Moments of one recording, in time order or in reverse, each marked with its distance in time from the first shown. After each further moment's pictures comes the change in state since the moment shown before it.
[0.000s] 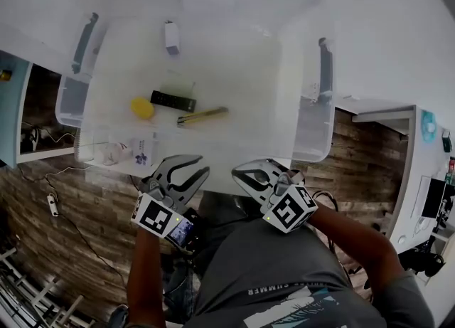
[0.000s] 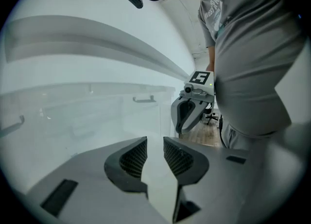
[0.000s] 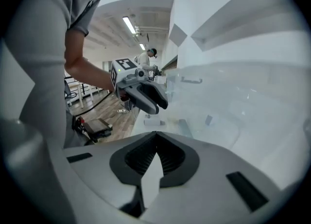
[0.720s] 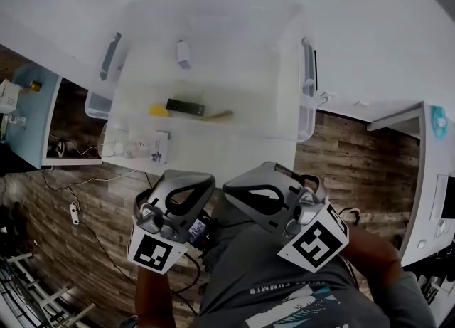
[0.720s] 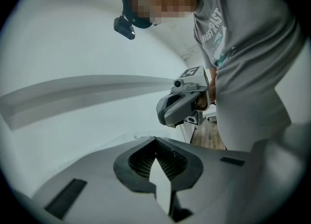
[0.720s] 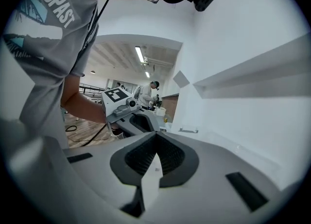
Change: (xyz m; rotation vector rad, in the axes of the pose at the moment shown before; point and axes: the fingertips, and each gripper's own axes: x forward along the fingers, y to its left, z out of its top) left arm -0.054 -0.057 0.156 0.236 -0.075 0.106; right arm -0.123 0.030 0.170 -0.123 -0.331 -0.062
